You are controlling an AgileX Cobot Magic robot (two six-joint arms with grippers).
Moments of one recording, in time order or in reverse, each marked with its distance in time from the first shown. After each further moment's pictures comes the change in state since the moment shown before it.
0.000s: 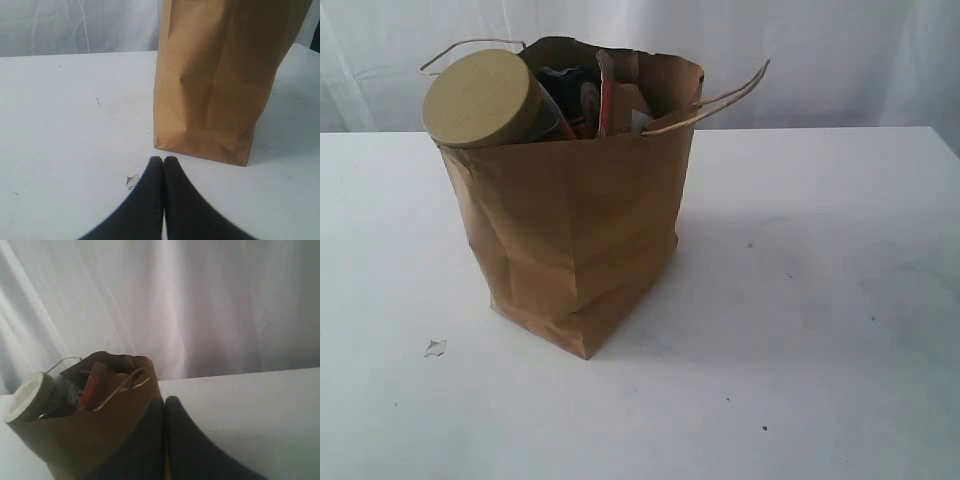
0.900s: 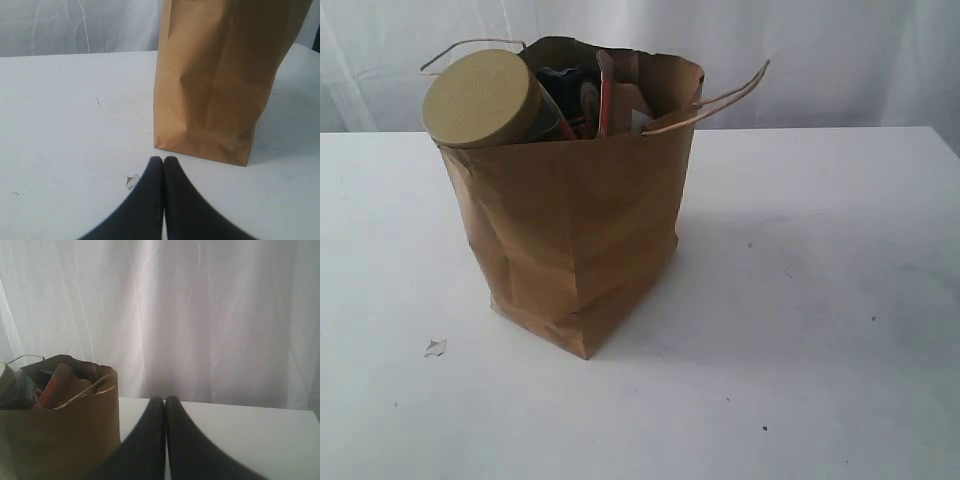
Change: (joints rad) left arm 0.000 0.000 0.000 0.000 0.000 0.000; right arm -0.329 -0.135 0.000 0.492 0.109 -0.680
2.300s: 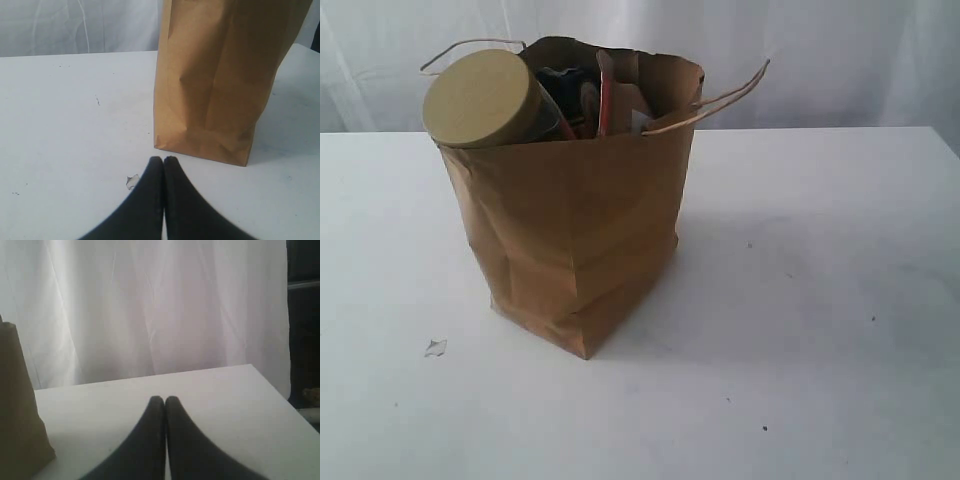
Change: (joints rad) left arm 0.000 0.000 0.000 0.000 0.000 0.000; right arm 0.000 -0.154 0.598 -0.415 -0.511 0.420
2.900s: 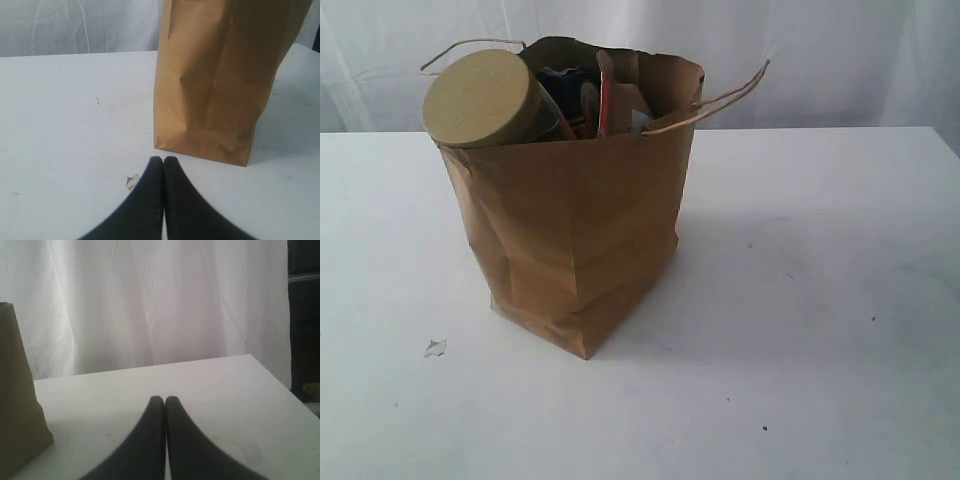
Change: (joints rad) left arm 0.000 0.000 0.000 0.000 0.000 0.000; right arm 0.000 -0.107 0.086 0.000 0.020 0.000
